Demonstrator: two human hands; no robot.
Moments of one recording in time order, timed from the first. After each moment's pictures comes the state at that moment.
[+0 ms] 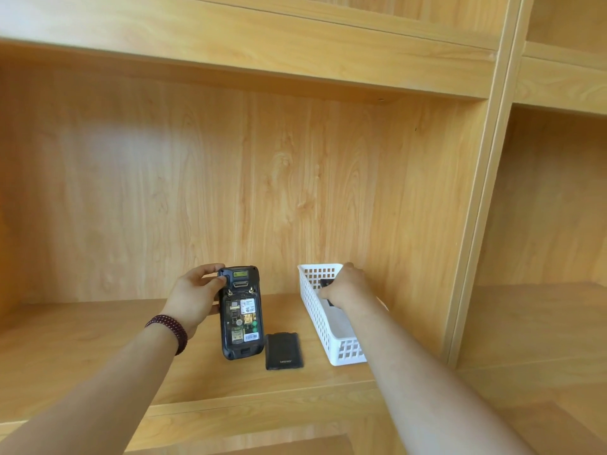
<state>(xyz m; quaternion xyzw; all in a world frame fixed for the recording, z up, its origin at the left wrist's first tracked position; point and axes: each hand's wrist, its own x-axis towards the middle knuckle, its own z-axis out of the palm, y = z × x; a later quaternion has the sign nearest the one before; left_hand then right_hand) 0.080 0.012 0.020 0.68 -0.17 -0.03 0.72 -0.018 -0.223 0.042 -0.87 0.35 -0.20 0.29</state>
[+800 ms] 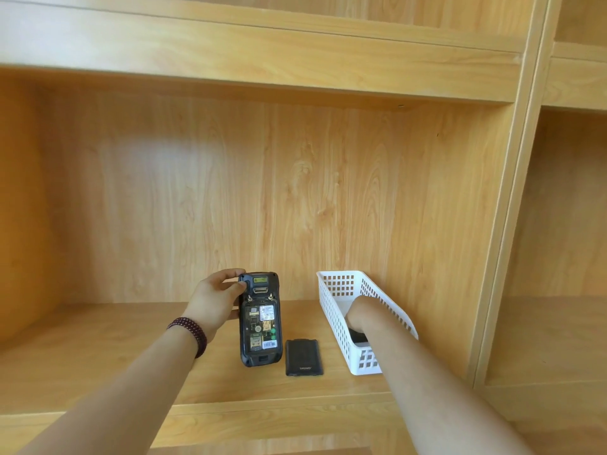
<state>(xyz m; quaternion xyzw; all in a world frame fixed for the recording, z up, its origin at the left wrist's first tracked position) 0.072 0.022 0.027 0.68 -0.17 -0.04 0.71 -0.013 -0.222 0.029 -0.90 0.39 0.03 0.19</state>
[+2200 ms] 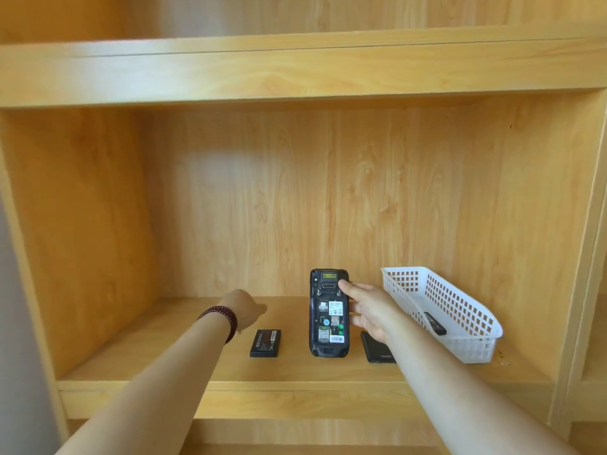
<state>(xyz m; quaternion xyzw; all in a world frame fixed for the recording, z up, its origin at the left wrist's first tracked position) 0.091 0.130 0.033 0.95 -0.09 -0.04 0.28 0.008 -0.101 0.013 -0.62 0.11 -0.12 0.77</state>
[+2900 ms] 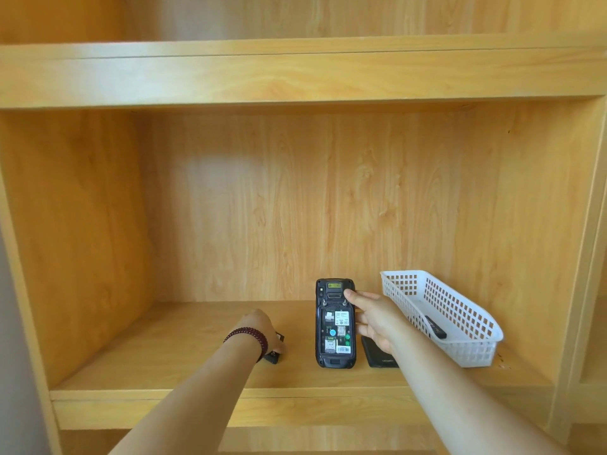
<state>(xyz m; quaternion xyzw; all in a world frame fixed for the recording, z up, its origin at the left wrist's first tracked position) 0.083 0.094 0.006 0.98 -0.06 -0.07 0.14 0.002 -0.107 0.004 -0.62 0.12 -0.14 0.76</state>
